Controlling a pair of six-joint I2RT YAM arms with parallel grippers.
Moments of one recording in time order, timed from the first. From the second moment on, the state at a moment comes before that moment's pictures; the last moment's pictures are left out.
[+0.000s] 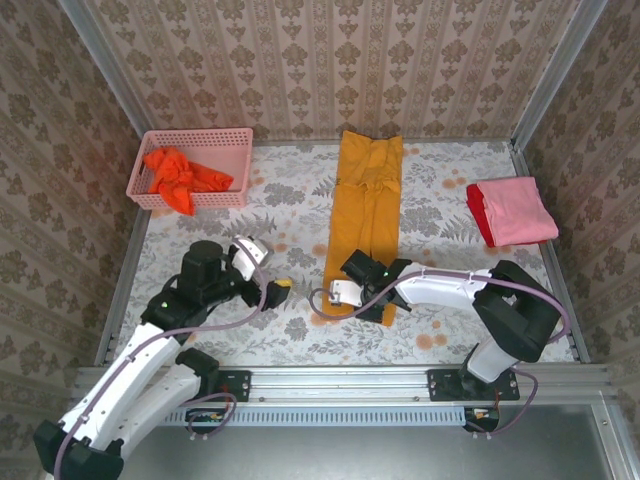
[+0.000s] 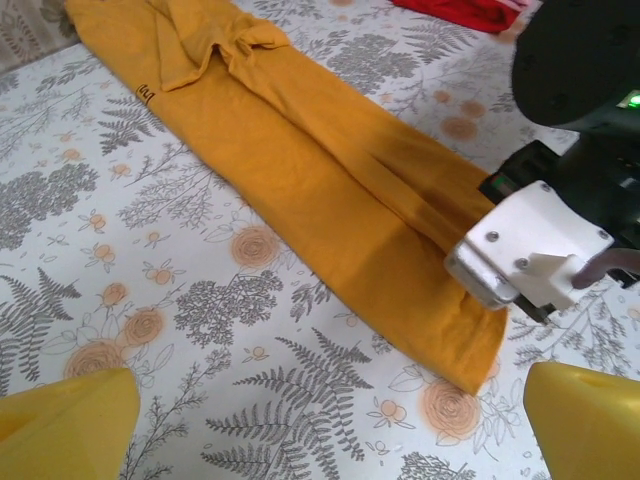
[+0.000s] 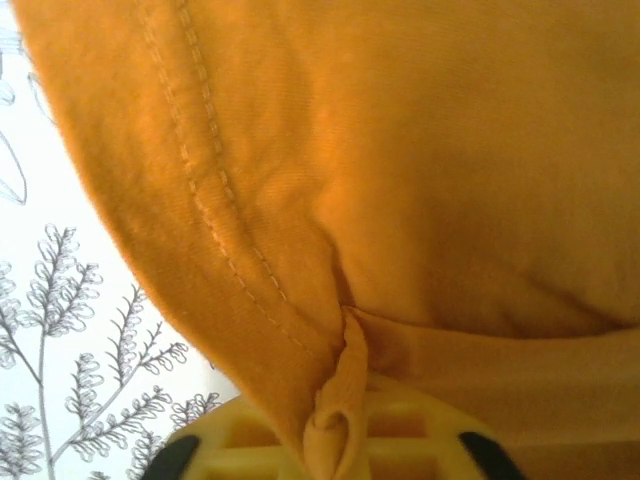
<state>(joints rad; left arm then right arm) -0.54 0.67 0.61 -0.48 0.38 0.17 0.84 1.59 0.83 -0.51 0.00 -0.55</state>
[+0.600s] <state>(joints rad) -0.54 0.67 0.60 -0.51 0.47 0.30 0.84 1.34 0.96 -0.90 -0.14 -0.48</state>
